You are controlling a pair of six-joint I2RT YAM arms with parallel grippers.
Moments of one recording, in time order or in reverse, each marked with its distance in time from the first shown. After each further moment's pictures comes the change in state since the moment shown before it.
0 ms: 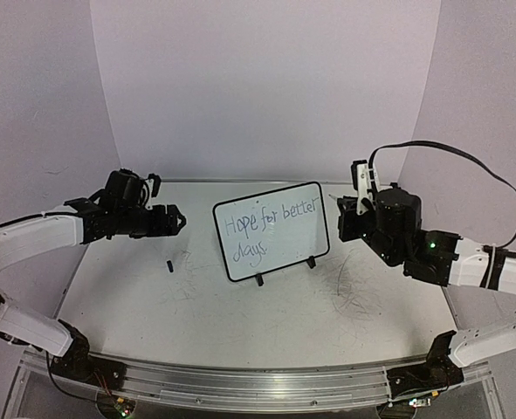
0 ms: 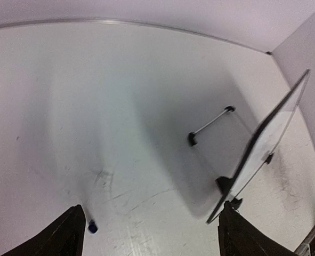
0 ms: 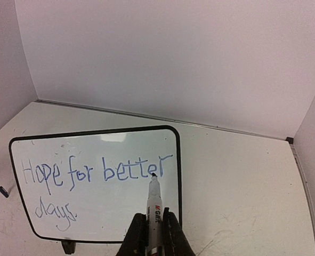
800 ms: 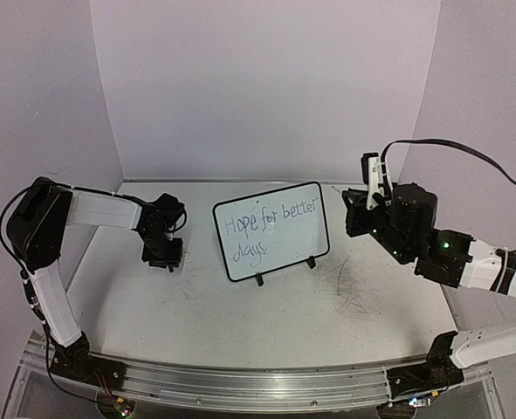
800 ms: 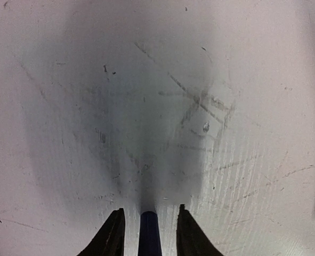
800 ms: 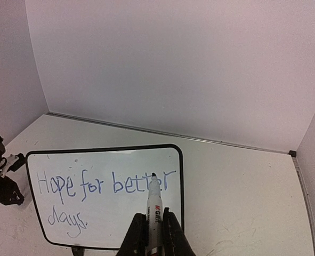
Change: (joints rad) left arm 0.012 0.528 0.215 -0.338 -0.100 -0.080; right arm 0.000 -0.074 0.006 -0.001 -0.037 -0.027
